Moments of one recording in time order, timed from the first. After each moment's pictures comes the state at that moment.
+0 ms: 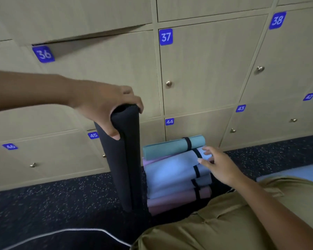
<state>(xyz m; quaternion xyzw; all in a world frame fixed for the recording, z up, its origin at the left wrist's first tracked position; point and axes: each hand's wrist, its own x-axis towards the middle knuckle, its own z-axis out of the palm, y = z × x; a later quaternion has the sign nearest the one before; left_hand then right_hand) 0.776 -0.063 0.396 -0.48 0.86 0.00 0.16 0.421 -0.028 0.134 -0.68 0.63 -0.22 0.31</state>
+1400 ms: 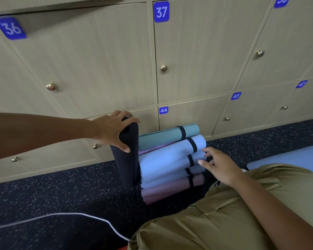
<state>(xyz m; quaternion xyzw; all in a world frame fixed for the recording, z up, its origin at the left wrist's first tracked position) 0.808 -0.118 0.217 -0.47 0.87 0.02 0.17 0.412 -0.016 0.107 -0.67 0.66 -0.15 0.30</state>
